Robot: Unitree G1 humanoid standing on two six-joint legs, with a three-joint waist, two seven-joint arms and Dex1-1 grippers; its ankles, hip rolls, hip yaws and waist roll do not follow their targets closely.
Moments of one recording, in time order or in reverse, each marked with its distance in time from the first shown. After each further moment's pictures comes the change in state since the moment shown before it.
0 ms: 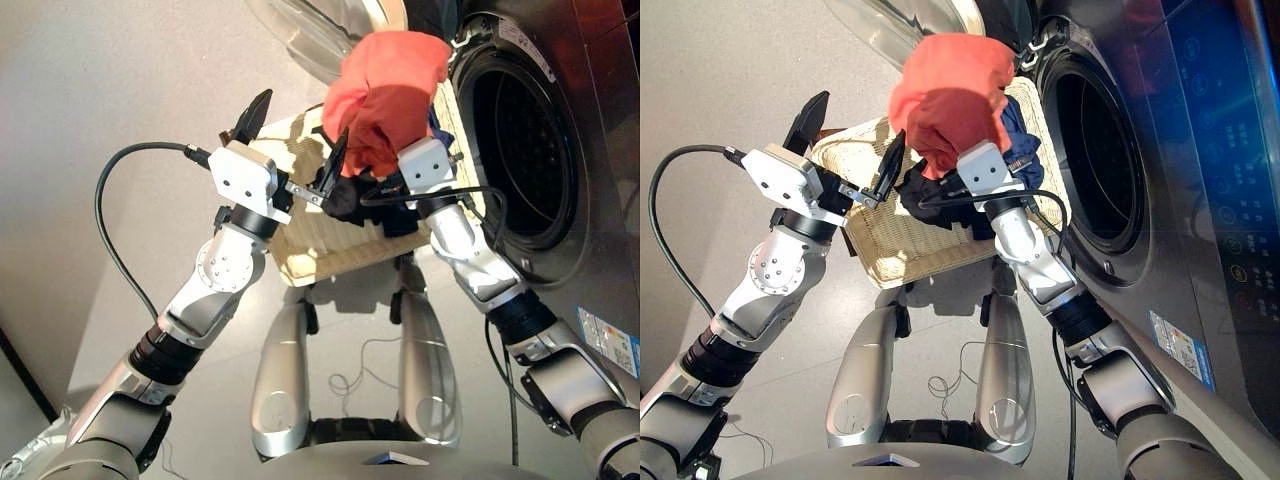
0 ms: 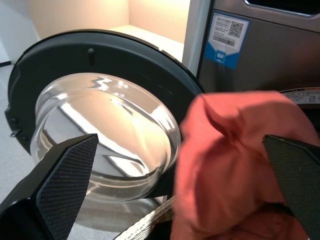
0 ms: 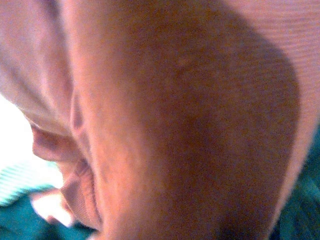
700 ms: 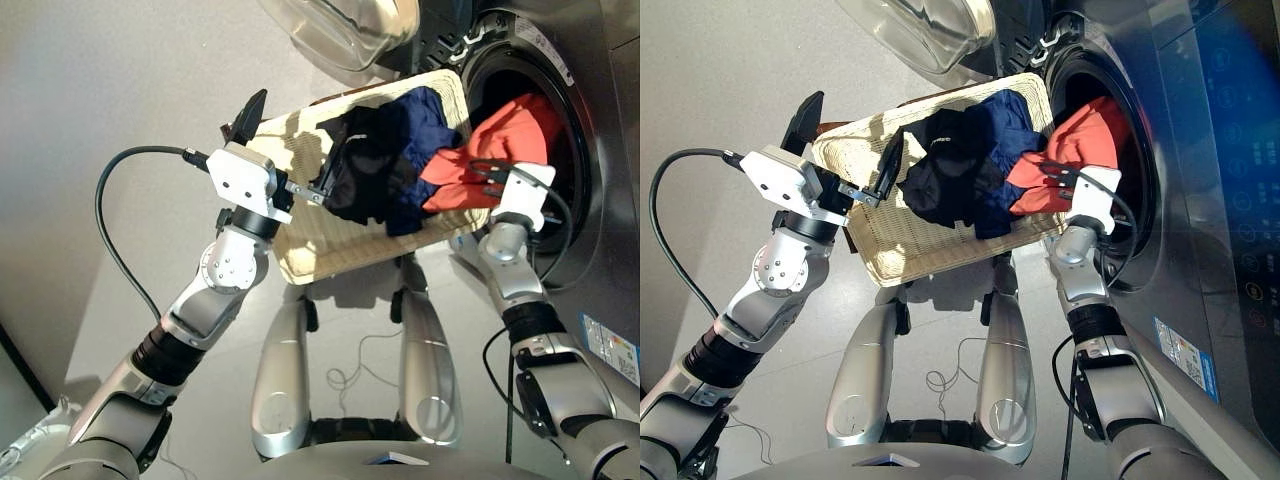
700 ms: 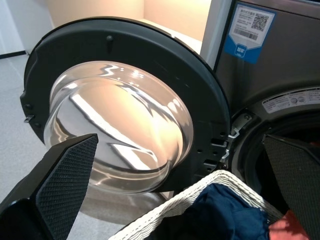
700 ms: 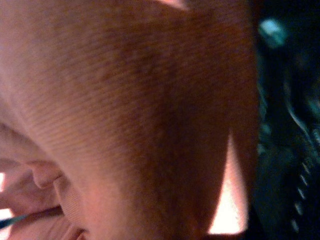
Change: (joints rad) left arm -0.017 0.000 -0.029 0.001 -0.002 -0.017 0.036; right arm -0.091 0.004 -0.363 0.520 0.122 -0.001 -0.402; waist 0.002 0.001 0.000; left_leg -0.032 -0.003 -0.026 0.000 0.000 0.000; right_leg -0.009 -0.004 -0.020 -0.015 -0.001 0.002
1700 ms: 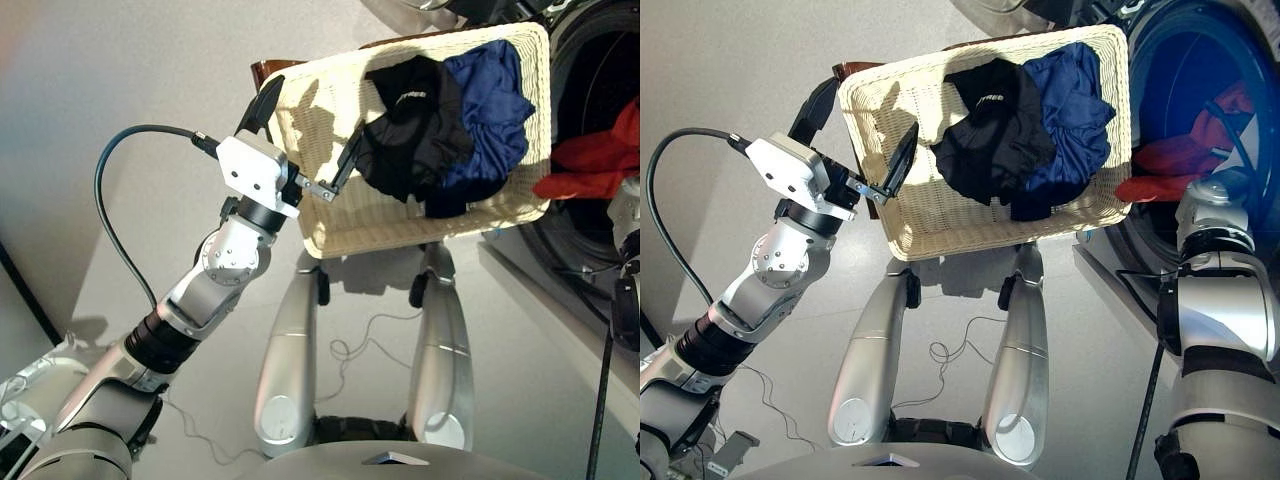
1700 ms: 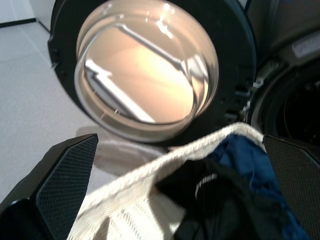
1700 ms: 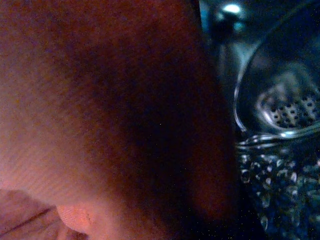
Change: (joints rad) left arm -0.057 0.099 -0.053 -0.013 -0.046 -0.001 -0.008; right arm -0.471 -0.446 0.089 0.623 0.239 0.054 0.156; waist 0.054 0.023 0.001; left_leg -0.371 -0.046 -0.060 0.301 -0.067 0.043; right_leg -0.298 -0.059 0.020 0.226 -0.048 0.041
